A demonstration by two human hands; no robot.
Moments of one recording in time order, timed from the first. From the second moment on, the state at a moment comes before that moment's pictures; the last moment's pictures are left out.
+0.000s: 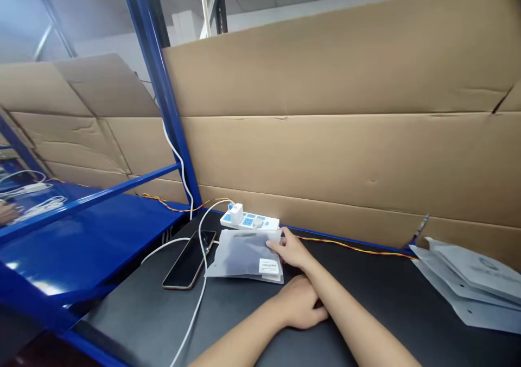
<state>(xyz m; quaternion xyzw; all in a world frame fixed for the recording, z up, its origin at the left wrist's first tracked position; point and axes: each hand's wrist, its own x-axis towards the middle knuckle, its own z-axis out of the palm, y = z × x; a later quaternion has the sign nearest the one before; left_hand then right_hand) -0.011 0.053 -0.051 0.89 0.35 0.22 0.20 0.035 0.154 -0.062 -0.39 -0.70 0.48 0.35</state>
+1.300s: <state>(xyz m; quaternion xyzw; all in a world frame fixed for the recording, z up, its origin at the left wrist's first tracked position) 0.007 0.091 -0.057 0.90 0.38 0.16 0.12 0.301 0.083 -0.069 -0.50 -0.81 0.18 0.26</state>
